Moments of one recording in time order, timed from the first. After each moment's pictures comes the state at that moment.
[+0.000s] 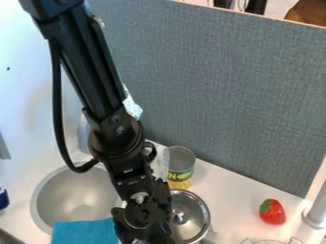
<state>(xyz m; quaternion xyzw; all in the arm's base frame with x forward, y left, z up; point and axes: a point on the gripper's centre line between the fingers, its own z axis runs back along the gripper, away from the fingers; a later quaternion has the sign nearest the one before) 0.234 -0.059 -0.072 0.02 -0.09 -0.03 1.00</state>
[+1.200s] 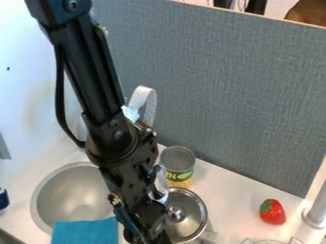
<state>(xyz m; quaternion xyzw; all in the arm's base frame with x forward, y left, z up) 0.241 -0.058 -0.080 0.01 -0.12 -0.07 0.99</state>
